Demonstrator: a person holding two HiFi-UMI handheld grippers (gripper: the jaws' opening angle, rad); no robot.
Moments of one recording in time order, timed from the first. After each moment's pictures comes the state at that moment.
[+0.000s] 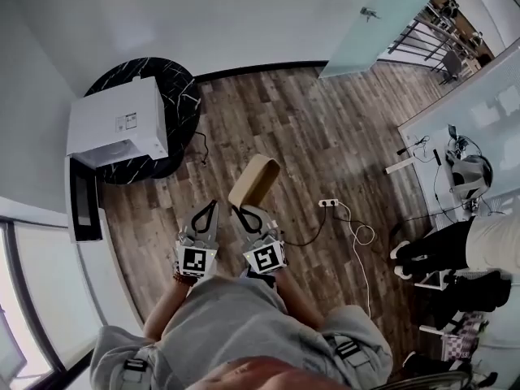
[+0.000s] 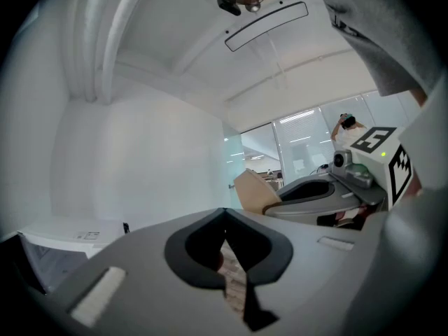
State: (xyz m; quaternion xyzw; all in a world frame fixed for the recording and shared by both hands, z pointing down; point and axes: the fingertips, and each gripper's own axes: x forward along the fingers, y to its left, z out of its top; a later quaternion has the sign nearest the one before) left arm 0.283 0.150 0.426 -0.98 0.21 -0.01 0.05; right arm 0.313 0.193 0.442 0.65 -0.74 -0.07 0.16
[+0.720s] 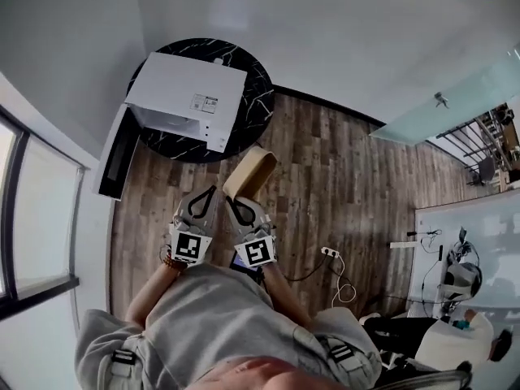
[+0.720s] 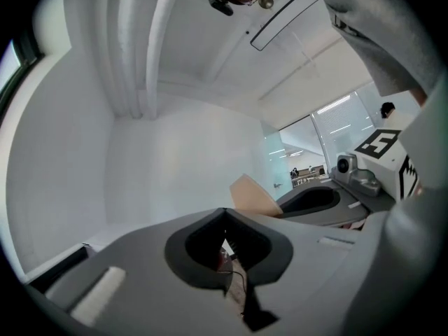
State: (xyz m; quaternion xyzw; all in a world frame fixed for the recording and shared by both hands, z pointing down) left arm 0.144 0.011 0.415 -0.93 0.37 -0.01 0.04; right arm 0.171 0.041 0.434 0.51 -0.84 -0.09 0.13
